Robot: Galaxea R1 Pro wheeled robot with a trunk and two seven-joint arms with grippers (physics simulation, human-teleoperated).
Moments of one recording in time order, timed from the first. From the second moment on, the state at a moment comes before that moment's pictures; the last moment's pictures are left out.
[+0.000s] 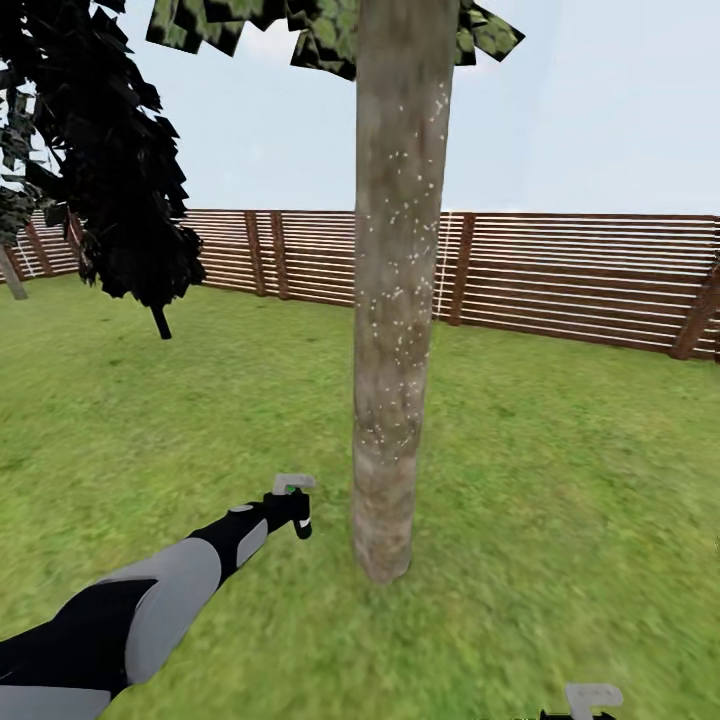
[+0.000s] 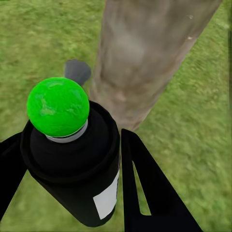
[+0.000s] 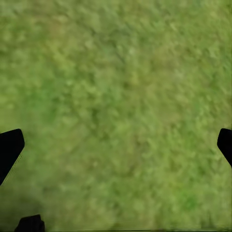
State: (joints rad) left arm -0.99 -0.07 0.10 -0.04 -0.07 -0.03 -0.23; right arm -0.48 -0.15 0.42 0.06 -0.38 -0.25 -0.14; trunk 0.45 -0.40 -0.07
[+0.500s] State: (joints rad) left arm -0.99 -0.08 0.10 -0.04 -0.07 -0.04 -0.23; right arm -0.48 -0.15 0.42 0.06 -0.37 -0.25 -0.14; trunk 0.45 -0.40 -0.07
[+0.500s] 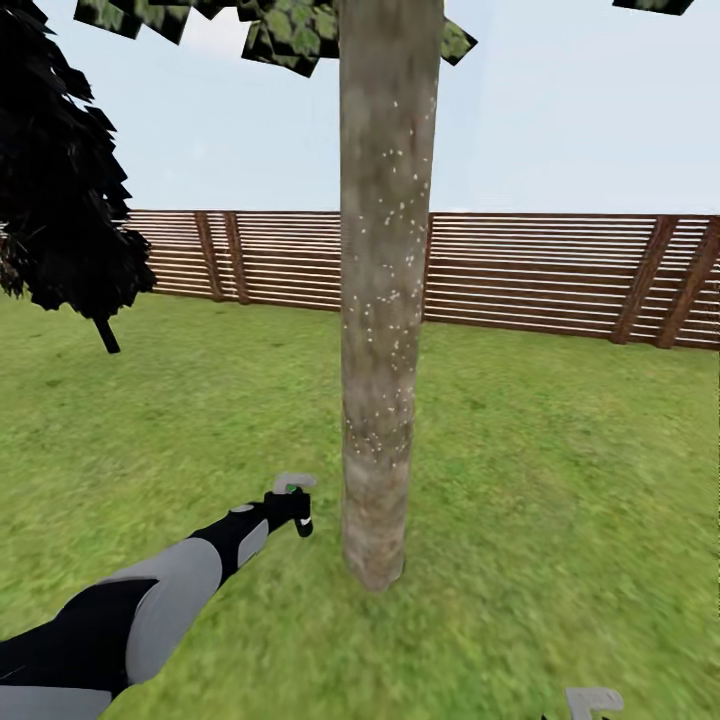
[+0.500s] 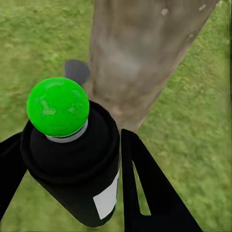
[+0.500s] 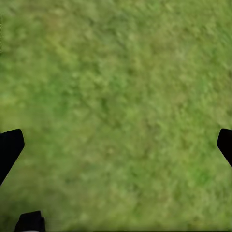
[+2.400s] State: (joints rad) left arm -1.32 -0.17 -0.20 -0.53 0.25 0.96 -0.44; right arm -0.46 -0.15 0.42 0.06 -0.37 -0.25 -0.14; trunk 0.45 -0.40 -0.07
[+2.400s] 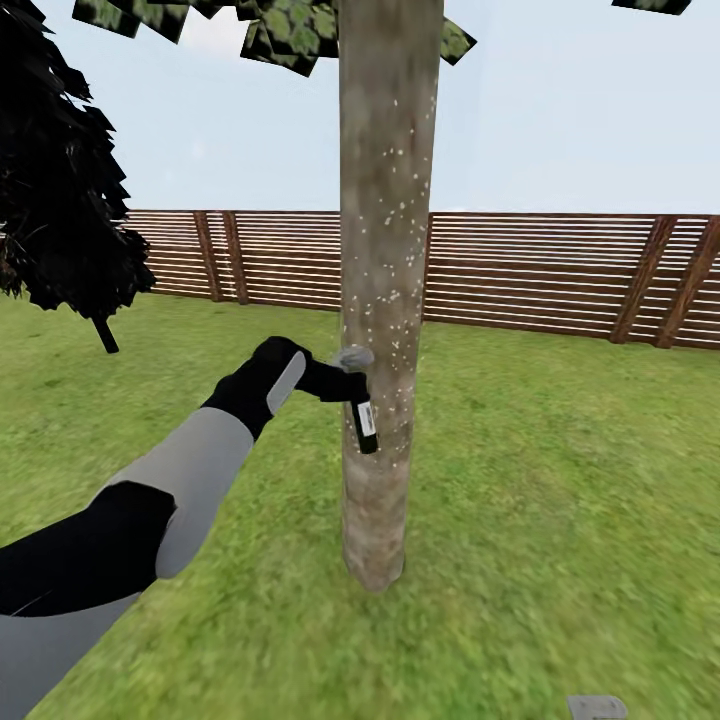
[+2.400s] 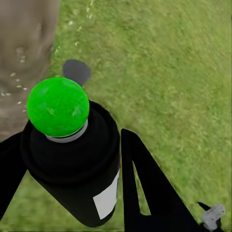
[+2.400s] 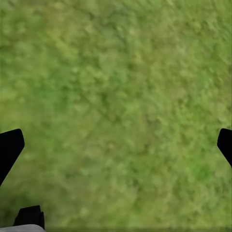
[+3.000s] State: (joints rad) left arm -1.32 -0.17 -0.21 -0.41 0.23 0.90 -0.20; right arm -0.46 -0.15 0.42 0.06 -0.37 -0.25 -0.14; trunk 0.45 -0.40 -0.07
